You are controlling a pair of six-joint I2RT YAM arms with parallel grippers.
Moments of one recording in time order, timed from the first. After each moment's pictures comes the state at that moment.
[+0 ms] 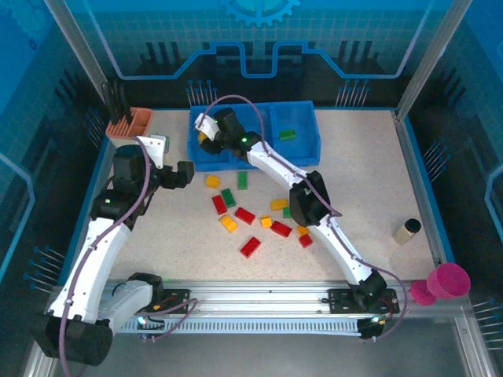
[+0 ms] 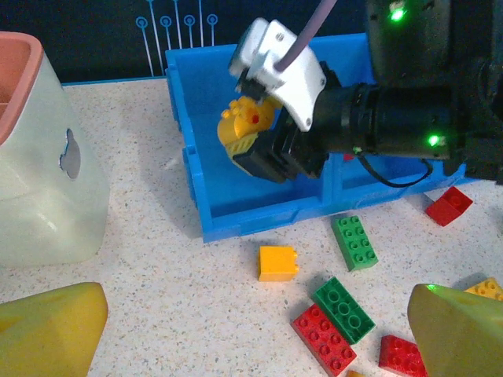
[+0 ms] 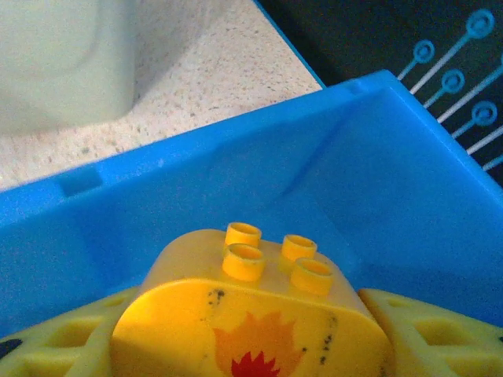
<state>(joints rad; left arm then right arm) -0.09 0.95 0.98 -0.54 0.10 -0.06 0.70 2.69 2.57 -0.42 -0.04 -0.46</state>
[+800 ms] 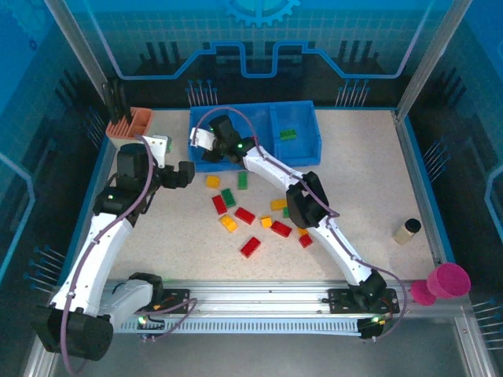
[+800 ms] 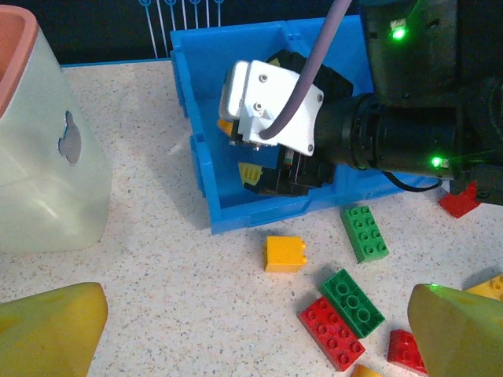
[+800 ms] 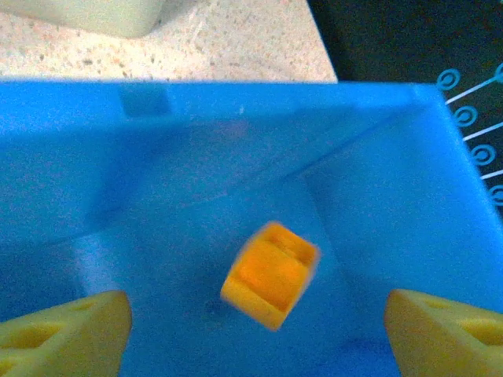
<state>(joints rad) -0.09 0.99 0.98 -0.55 0.09 -0.06 0.73 2.67 2.50 -0.39 0.04 -0.73</state>
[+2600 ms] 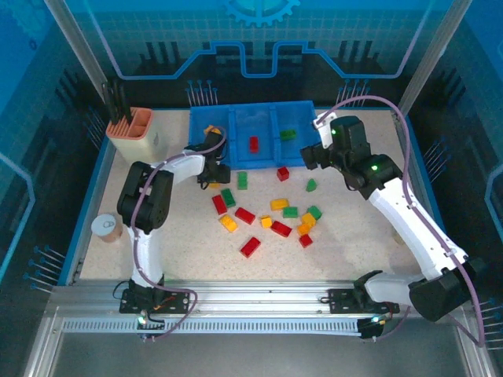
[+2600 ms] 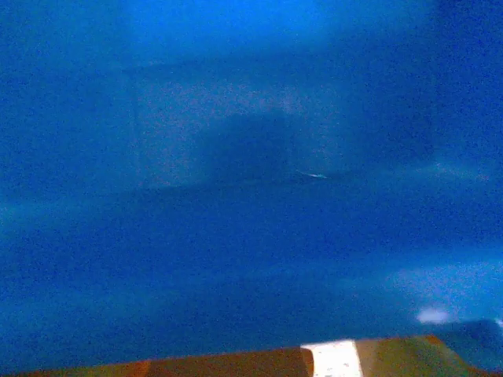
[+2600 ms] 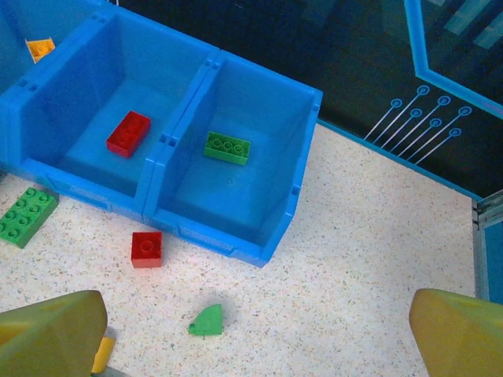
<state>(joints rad) -0.30 2.04 1.39 -0.57 -0.09 -0.36 0.43 1.25 1.32 -0.67 0.25 -0.15</state>
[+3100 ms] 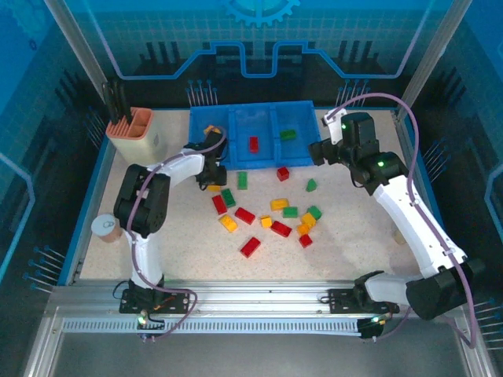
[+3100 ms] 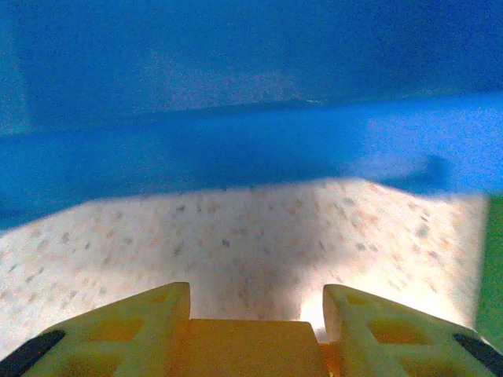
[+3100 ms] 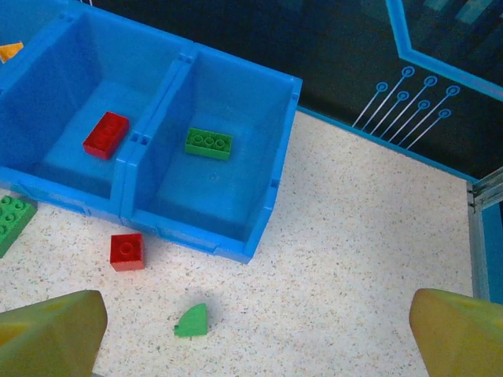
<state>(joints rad) -0.32 1.97 1.41 -0.71 -0.09 -0.38 0.33 1.26 1.32 -0.67 0.19 -0.15</state>
